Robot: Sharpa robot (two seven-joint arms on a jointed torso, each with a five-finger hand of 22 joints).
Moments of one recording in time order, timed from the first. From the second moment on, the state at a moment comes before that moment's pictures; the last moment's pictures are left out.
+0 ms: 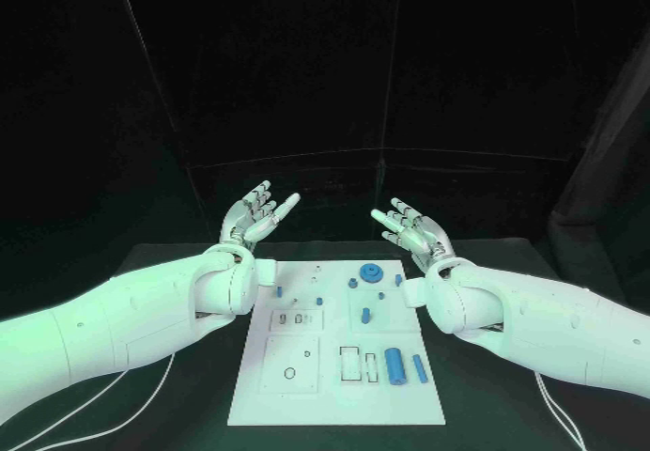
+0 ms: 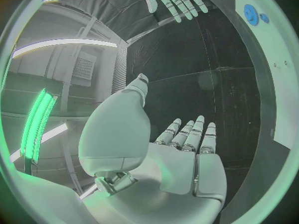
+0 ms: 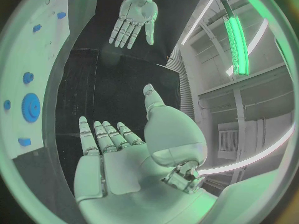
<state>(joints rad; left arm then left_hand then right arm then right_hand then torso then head) 1.16 -0.63 -0.08 1.28 0.06 -0.58 0.55 1.23 -0.20 0.12 0.28 0.07 0.20 0.14 0.02 0.03 0.15 0.20 0.02 0.02 0.27 0.20 0.03 0.04 0.12 0.09 0.27 0.01 0.02 1.07 -0.69 -0.01 1.39 -0.12 -0.53 0.44 1.06 0.14 -0.11 -0.11 0.18 0.12 0.13 0.01 0.02 0.18 0.21 0.02 0.02 0.18 0.20 0.02 0.02 0.05 0.28 0.28 0.03 0.04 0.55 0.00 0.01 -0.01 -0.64</state>
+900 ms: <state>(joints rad) 1.17 -0.70 -0.08 1.29 0.04 -0.45 0.59 1.30 -0.11 0.19 0.27 0.06 0.61 0.17 0.11 0.07 0.78 0.23 0.15 0.07 0.84 0.20 0.19 0.11 0.16 0.63 0.29 0.23 0.12 1.10 -0.72 -0.02 1.28 -0.53 -0.39 0.38 1.27 0.14 -0.09 -0.25 0.23 0.75 0.19 0.10 0.06 0.90 0.20 0.12 0.06 0.94 0.17 0.13 0.06 0.16 0.81 0.27 0.20 0.08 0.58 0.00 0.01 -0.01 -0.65</state>
